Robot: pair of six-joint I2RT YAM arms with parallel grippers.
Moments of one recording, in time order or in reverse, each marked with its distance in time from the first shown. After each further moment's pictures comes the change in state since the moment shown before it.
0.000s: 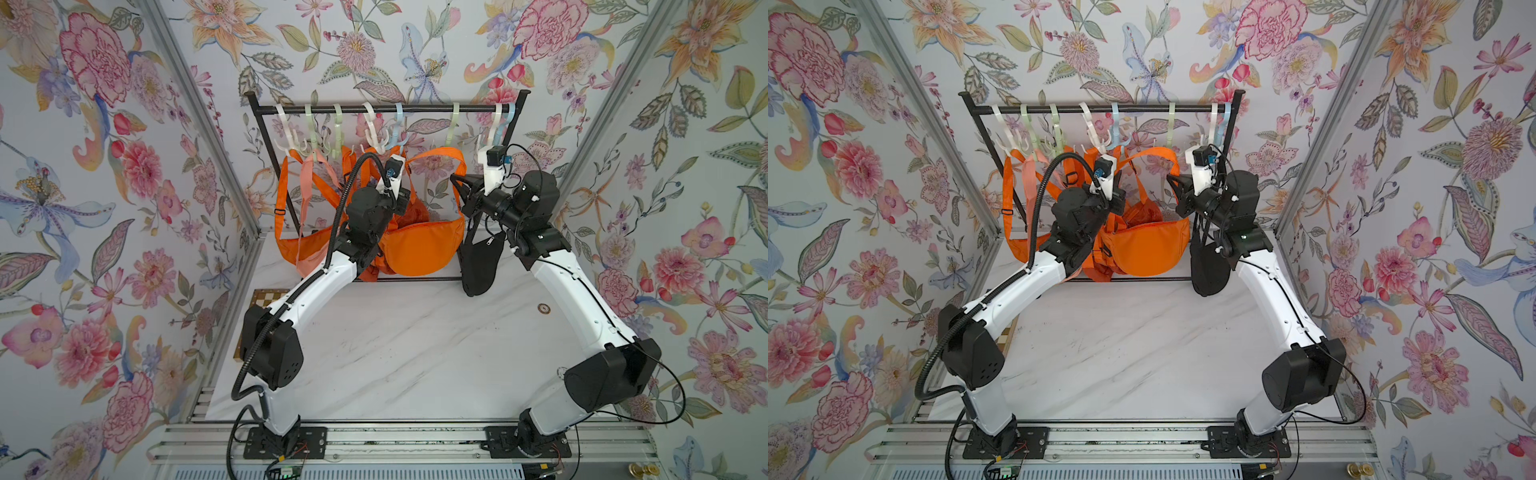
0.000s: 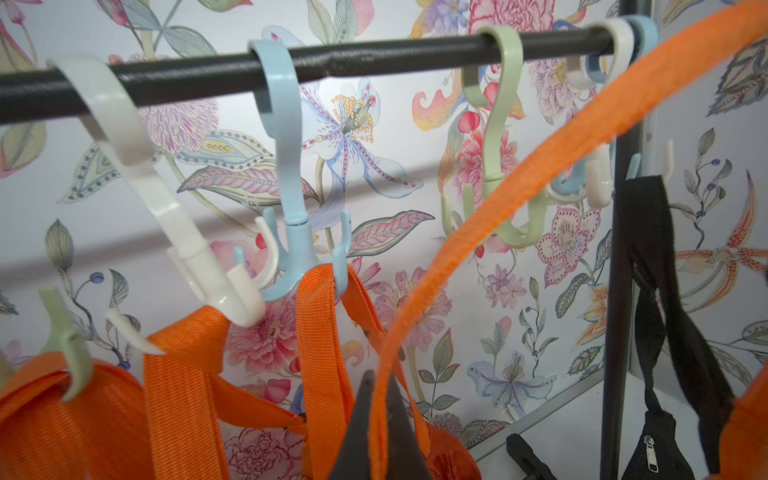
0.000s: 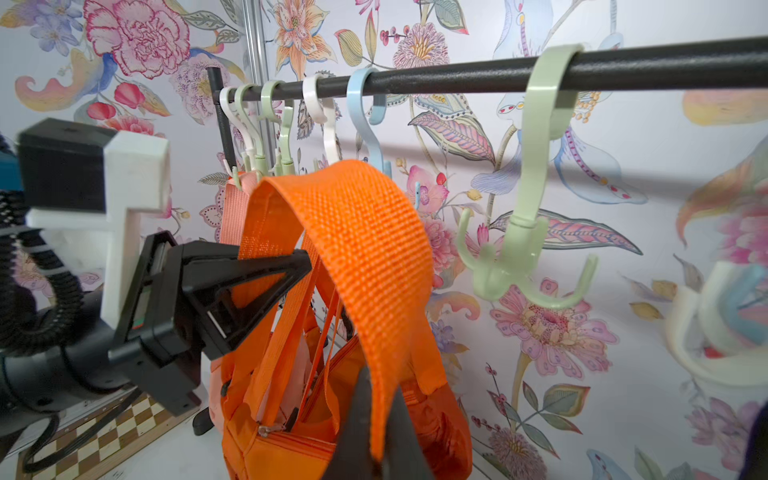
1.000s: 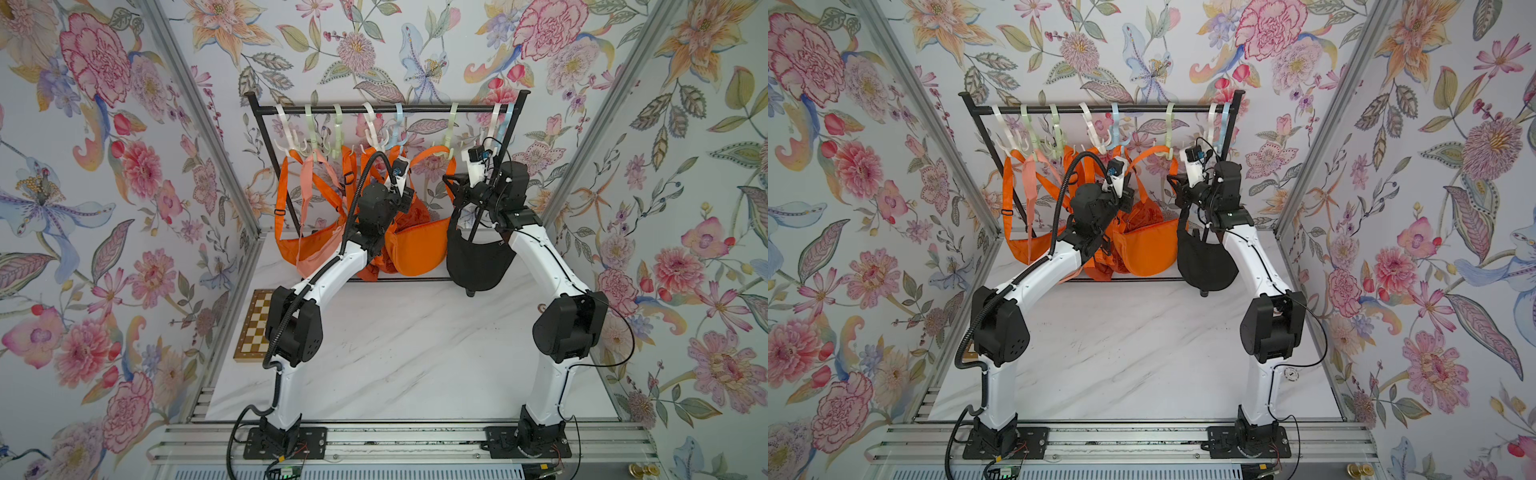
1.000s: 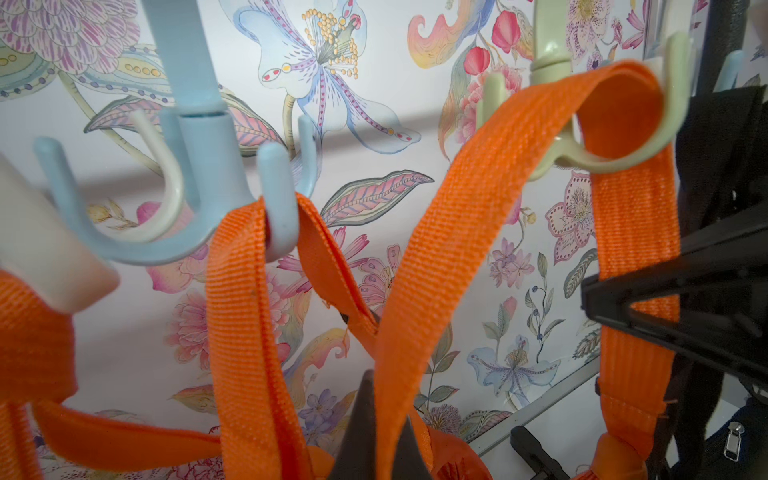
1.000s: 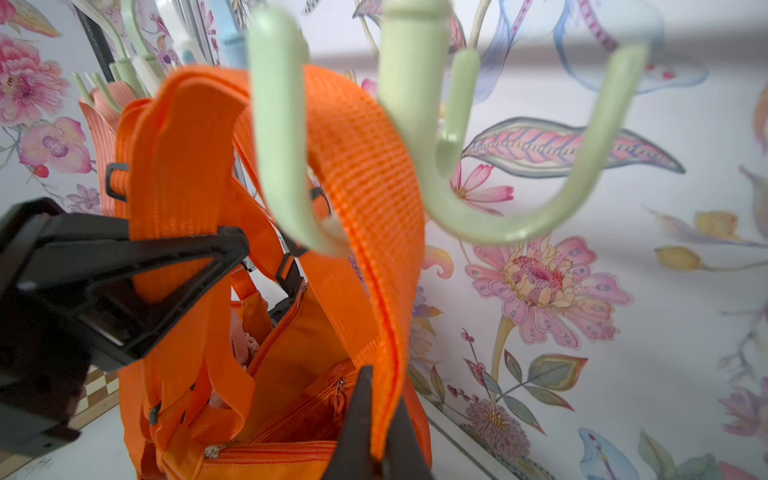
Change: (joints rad) left arm 0.056 0.281 0.245 -0.041 0.084 -0.027; right arm -0.080 0.389 0.343 -0.075 -0.074 -0.041
